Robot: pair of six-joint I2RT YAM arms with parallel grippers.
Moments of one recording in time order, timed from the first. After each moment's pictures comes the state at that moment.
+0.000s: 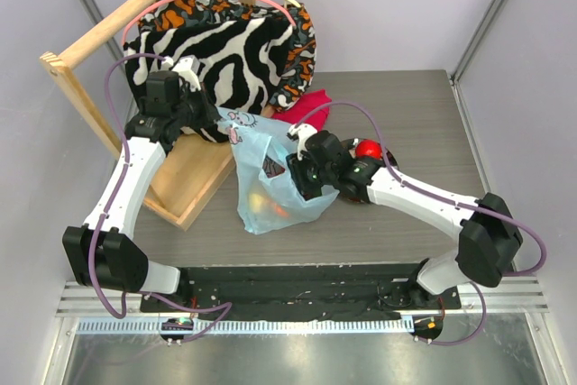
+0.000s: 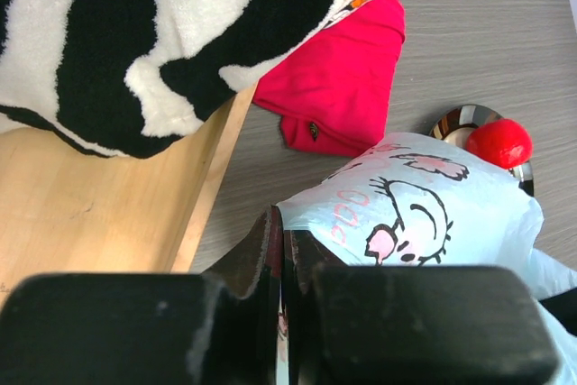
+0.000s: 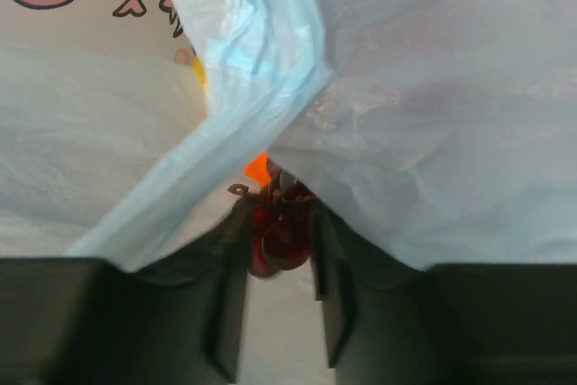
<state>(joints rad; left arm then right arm) -0.14 1.40 1.36 -0.49 0.26 -0.29 0.83 1.46 1.10 -0.32 -0.07 0.30</state>
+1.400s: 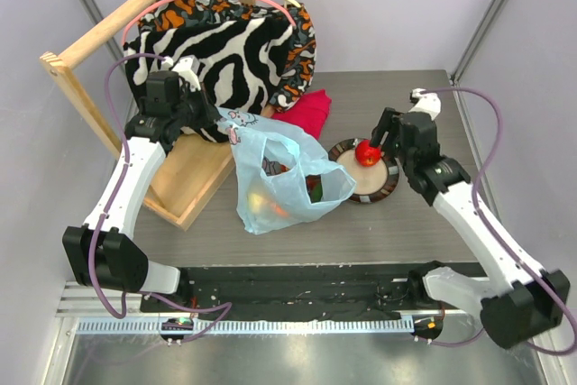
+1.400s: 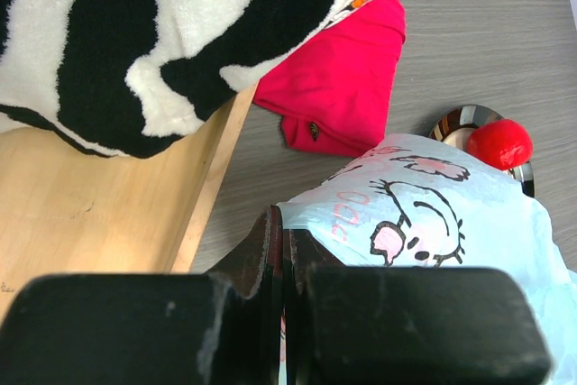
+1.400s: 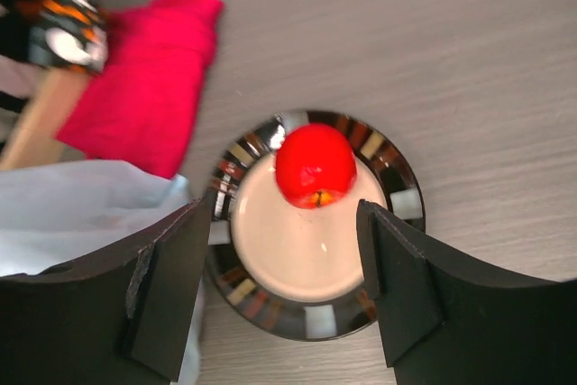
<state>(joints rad) -0.14 1.40 1.36 -0.49 0.26 -0.29 0.39 1.03 0.98 -0.35 0.36 0.43</state>
